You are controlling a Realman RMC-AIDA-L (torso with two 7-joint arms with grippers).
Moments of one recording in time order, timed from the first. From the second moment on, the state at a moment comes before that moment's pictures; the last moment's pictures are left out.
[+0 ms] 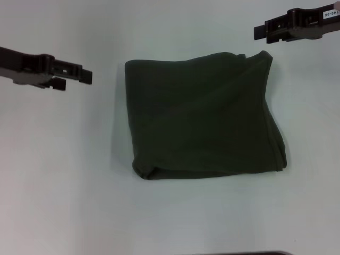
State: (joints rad) left arm -0.68 -2.01 0.68 0.99 2.45 1.72 -2.53; right arm 0.71 1.95 -0.74 -0.84 -2.30 -1.50 2.51
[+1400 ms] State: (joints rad) left arm -0.67 -2.02 0.63 0.98 2.45 1.84 -2.42; right arm 0.64 1.88 -0.81 -0.81 -2.44 -1.97 2.61
